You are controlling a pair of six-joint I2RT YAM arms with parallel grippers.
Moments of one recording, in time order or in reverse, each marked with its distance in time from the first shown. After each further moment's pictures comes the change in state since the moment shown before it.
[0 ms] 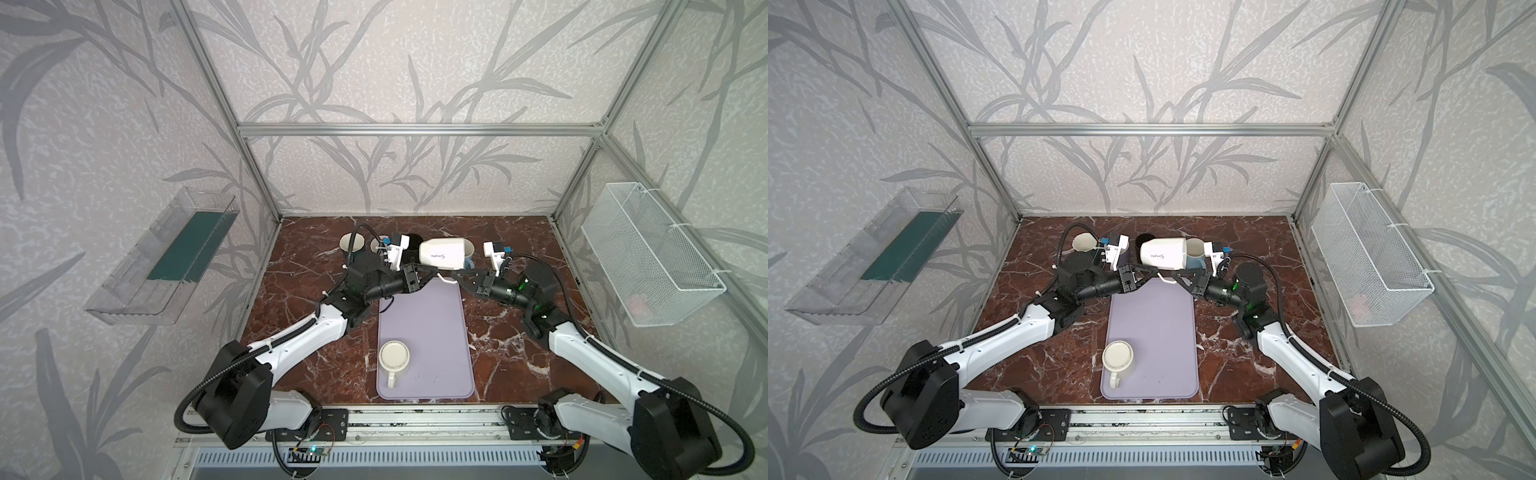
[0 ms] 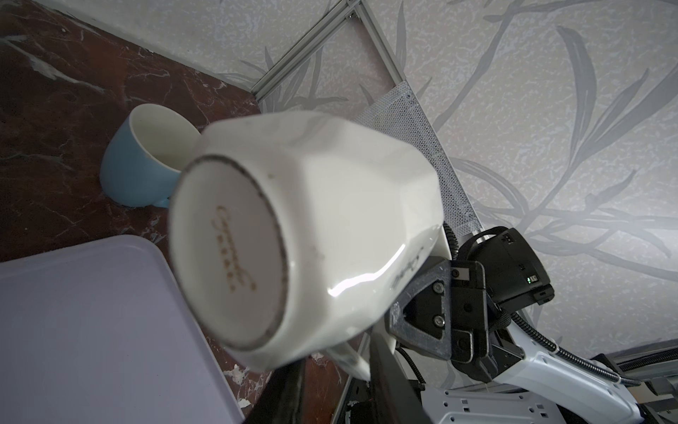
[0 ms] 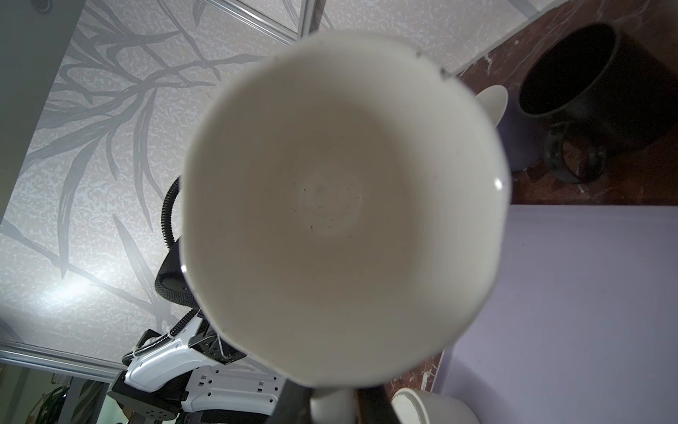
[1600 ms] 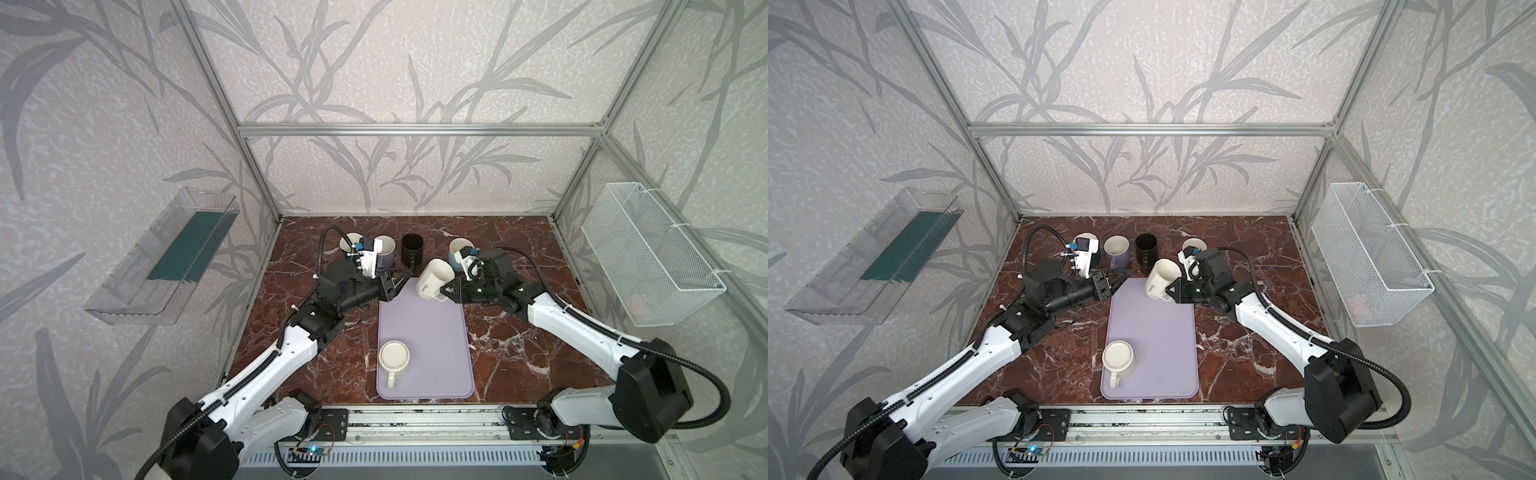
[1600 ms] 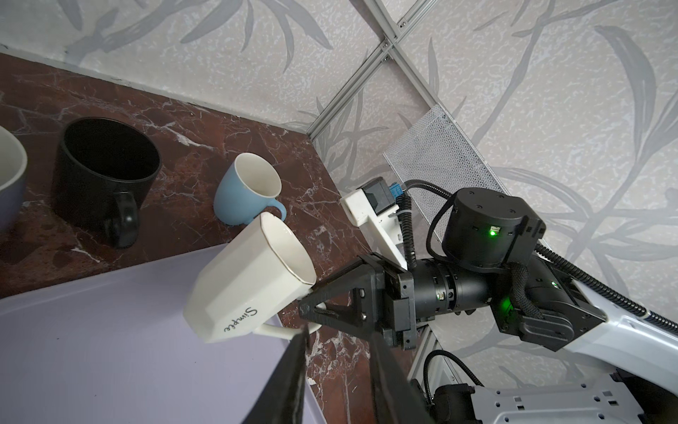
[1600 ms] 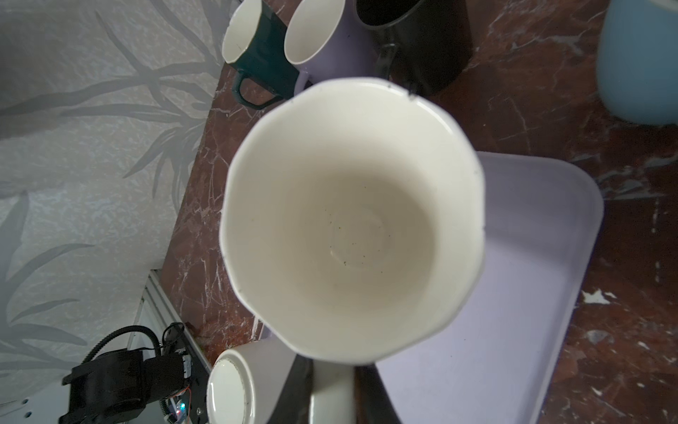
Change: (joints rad) left arm 0.075 -0.290 -0.057 -0.294 -0.117 0.192; right arm 0.167 0.238 0.346 -0.783 0.381 -0.597
